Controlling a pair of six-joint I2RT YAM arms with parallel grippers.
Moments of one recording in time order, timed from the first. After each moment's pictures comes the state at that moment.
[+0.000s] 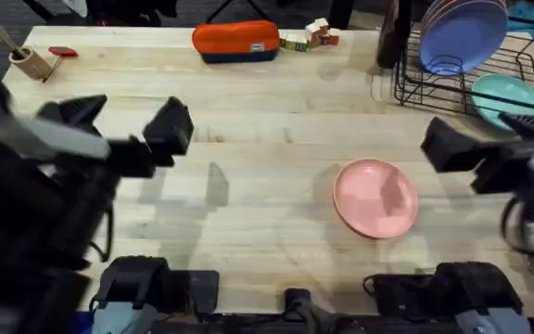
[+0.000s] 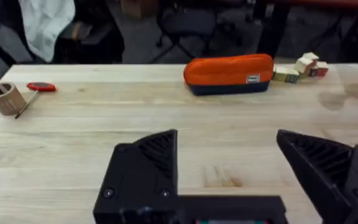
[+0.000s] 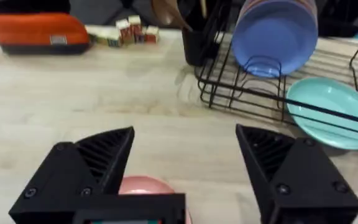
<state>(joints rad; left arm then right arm) 0.00 0.27 0.50 -0.44 0.01 -0.02 -0.01 0.28 0.55 -0.57 -0.02 -0.03</state>
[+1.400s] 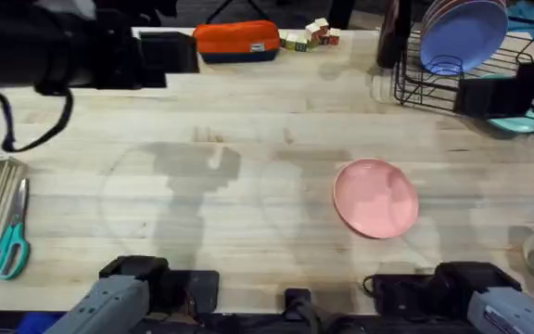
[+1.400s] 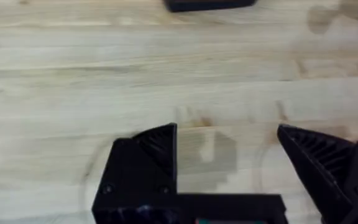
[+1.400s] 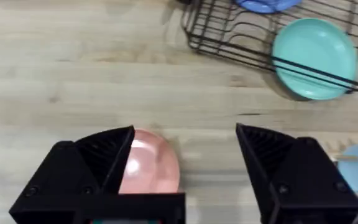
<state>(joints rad) -0.01 1.01 1.26 -1.01 0.10 -0.05 -0.01 0.87 1.22 -1.11 0.04 -0.02</state>
